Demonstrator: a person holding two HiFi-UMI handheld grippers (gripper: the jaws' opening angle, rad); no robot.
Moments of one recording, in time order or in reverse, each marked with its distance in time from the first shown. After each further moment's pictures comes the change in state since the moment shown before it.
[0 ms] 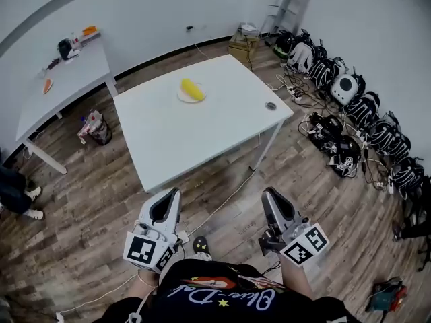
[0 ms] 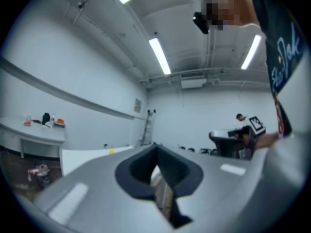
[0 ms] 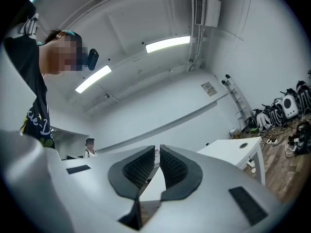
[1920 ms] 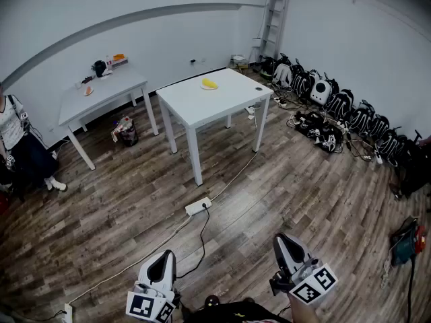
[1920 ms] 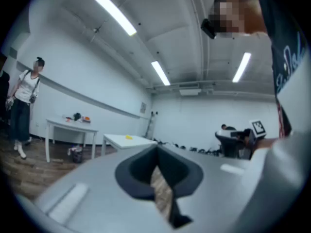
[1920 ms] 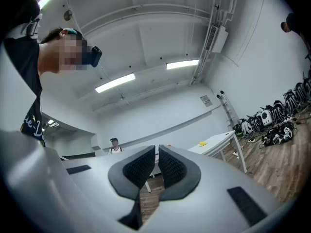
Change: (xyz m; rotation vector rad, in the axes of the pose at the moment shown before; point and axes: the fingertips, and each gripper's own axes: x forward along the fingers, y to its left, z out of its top) left arm -0.740 -0.223 -0.015 -0.085 0.013 0.064; right arm -0.471 0.569 -0.126 -0.055 -0.064 -0.117
